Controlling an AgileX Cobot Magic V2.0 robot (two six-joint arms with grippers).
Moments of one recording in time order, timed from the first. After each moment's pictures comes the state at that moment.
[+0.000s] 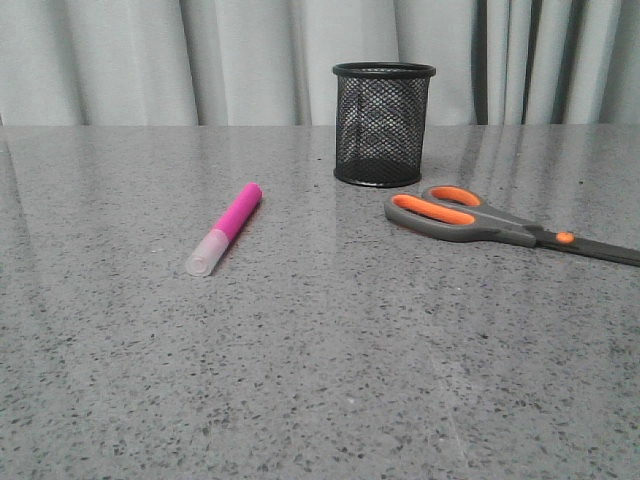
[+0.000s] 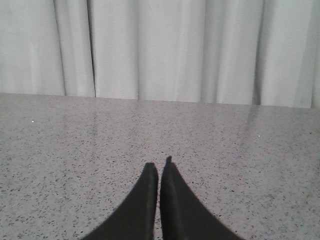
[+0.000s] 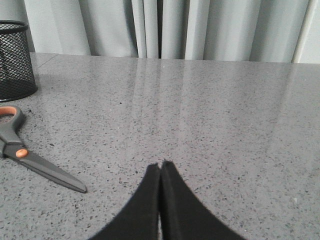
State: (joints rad) left arm -0.06 0.00 0.00 0.00 0.04 0.00; right arm -0.07 -0.01 0.01 0.03 0.17 -0.09
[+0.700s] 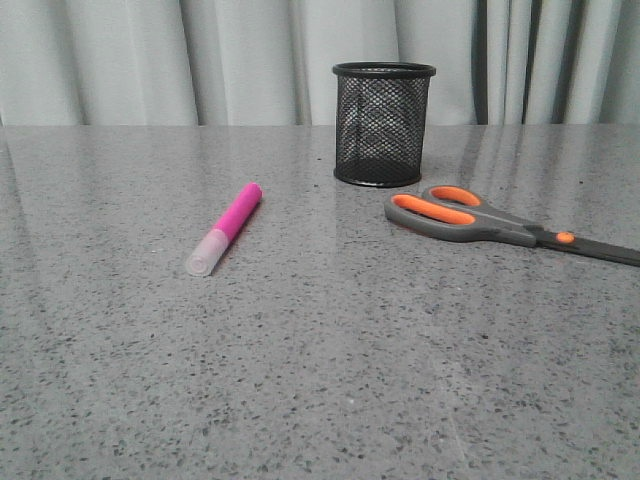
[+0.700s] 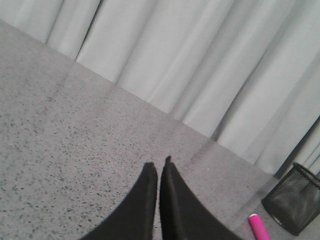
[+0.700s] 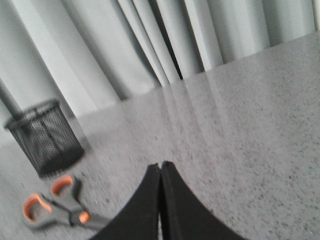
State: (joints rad) left arm -0.06 0.00 0.00 -0.54 0.04 0.00; right arm -0.07 -0.01 0.01 0.47 0.05 -0.09
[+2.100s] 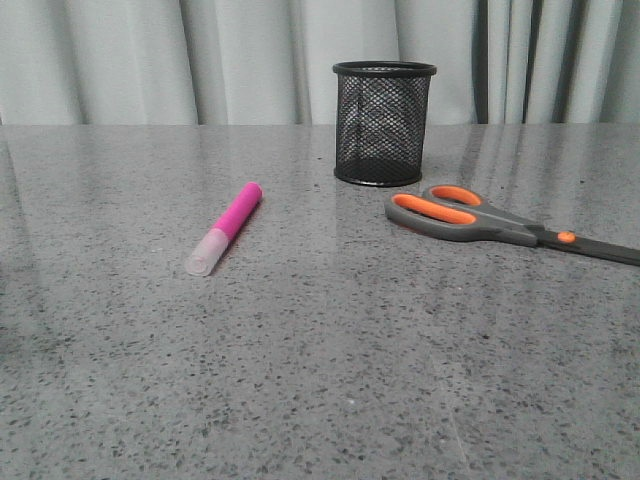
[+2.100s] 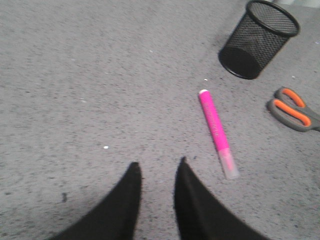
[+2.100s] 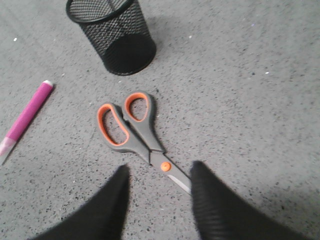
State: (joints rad) left arm -0.06 0.74 -0.66 -0.63 0.70 0.47; right arm -0.07 0.82 -0.70 0.67 0.69 -0.53
